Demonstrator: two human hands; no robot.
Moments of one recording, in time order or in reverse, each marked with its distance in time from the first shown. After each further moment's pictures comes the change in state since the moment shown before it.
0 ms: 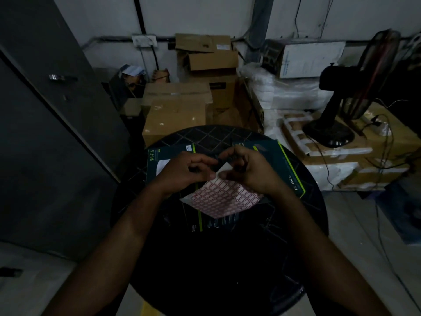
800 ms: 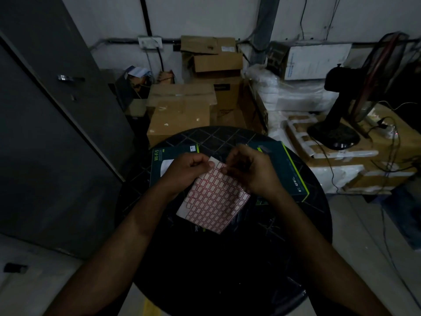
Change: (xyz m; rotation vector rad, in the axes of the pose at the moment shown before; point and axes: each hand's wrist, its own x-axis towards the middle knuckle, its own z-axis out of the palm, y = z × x) left_hand -0.003 -0.003 0.005 -0.108 0.106 -0.086; right_hand -0.003 0.001 0.012 -0.101 0.158 -0.105
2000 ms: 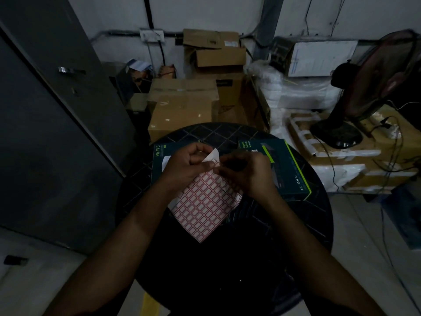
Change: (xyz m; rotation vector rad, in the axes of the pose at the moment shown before) left_hand -0.003 -0.005 -0.003 -0.202 0.093 0.006; right_hand -0.002 -0.013 0.024 -0.202 0.125 0.015
